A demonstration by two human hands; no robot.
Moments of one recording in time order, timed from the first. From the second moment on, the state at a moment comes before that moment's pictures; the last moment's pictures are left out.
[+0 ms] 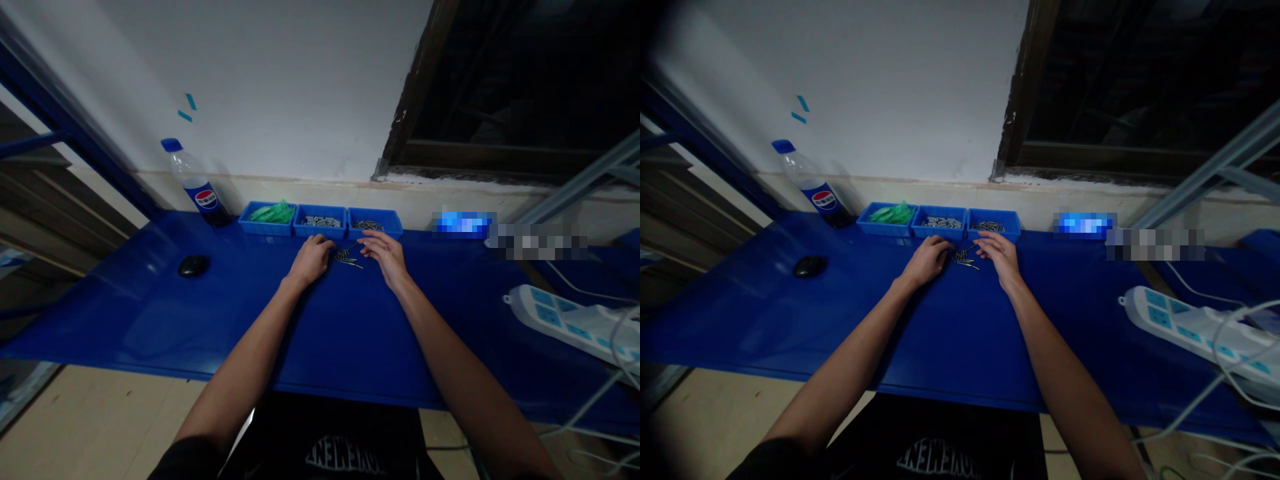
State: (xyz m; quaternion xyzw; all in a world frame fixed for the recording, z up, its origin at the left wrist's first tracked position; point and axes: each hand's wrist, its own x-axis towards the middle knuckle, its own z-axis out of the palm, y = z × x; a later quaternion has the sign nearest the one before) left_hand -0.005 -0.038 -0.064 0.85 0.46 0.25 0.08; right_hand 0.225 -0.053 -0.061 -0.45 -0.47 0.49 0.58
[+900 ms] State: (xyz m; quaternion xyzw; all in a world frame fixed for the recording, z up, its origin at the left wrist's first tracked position) left_hand 0.004 -0.060 -0.033 0.80 0.58 0.16 0.05; right_hand 0.228 -0.051 -0.061 -0.45 -0.47 0.50 0.57
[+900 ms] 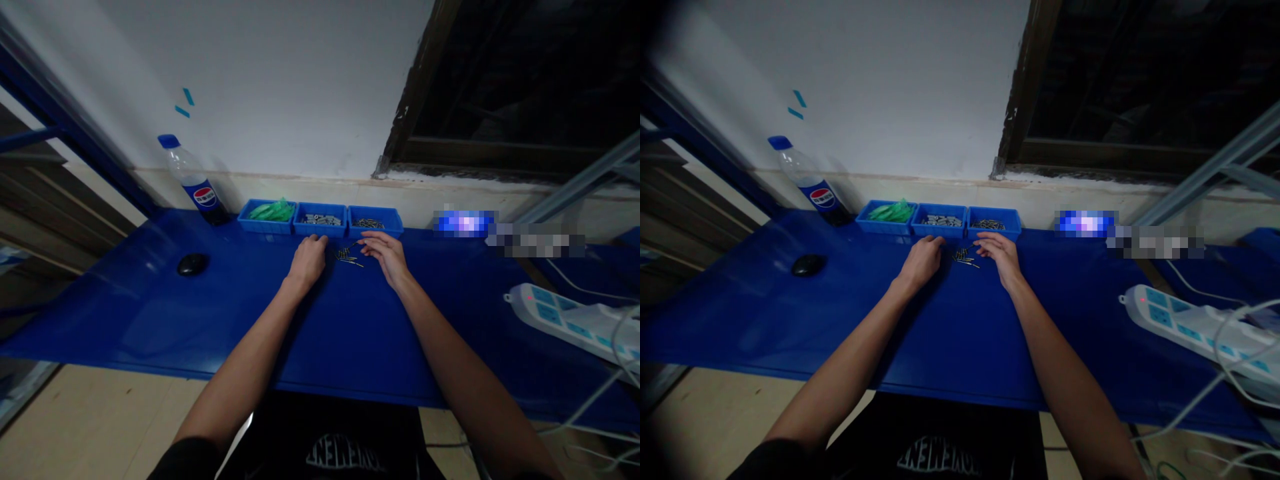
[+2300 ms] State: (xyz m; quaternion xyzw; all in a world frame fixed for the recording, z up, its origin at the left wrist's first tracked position) left_hand -0.015 -0.037 -0.053 0.88 0.39 0.25 0.11; right_hand 0.216 -0.046 -0.068 -0.44 -0.55 0.39 0.58
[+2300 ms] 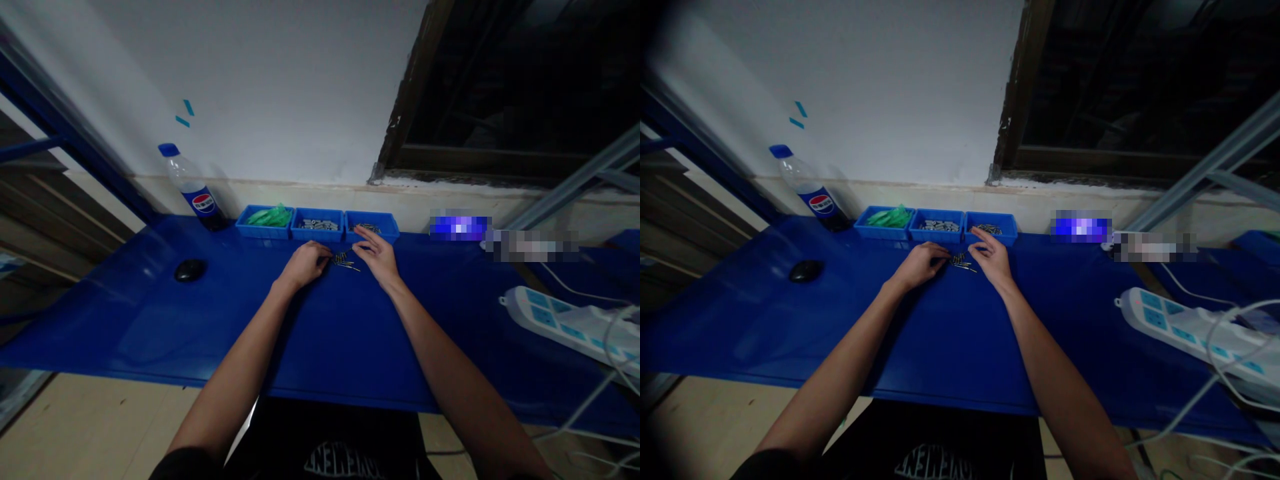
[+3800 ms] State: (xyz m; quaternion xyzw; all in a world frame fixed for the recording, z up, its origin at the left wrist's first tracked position) left_hand 0.005 -0.041 -0.057 0.69 0.36 0.51 0.36; right_hand 0.213 -0.054 -0.061 -0.44 -0.55 0.47 0.53
